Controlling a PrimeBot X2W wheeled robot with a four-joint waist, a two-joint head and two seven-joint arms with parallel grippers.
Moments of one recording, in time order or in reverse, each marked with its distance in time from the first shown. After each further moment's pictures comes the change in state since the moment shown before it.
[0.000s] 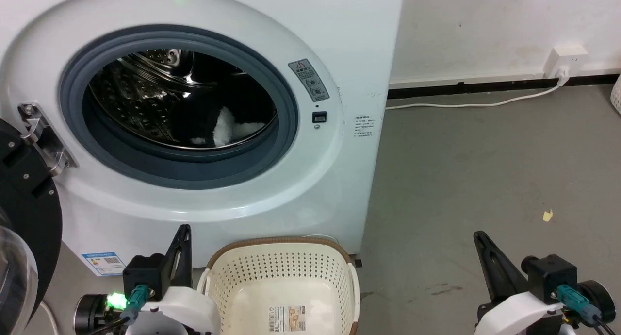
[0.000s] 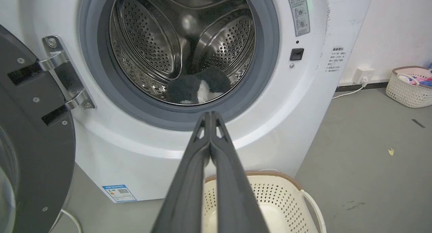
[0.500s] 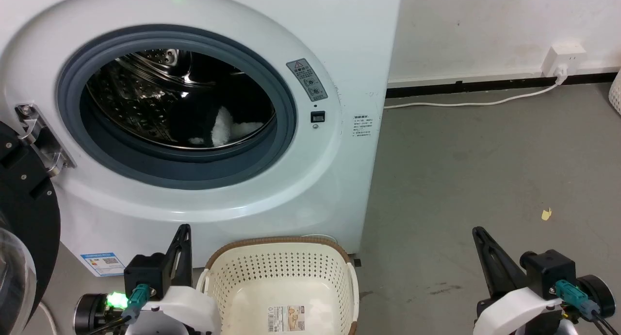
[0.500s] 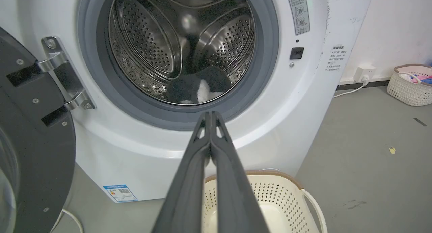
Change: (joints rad) left arm 0.000 -0.018 0.016 -0.006 0.029 -0.010 0.013; right arm -0.015 0.000 0.002 -0.003 -0.010 0.000 0.009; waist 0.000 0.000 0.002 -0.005
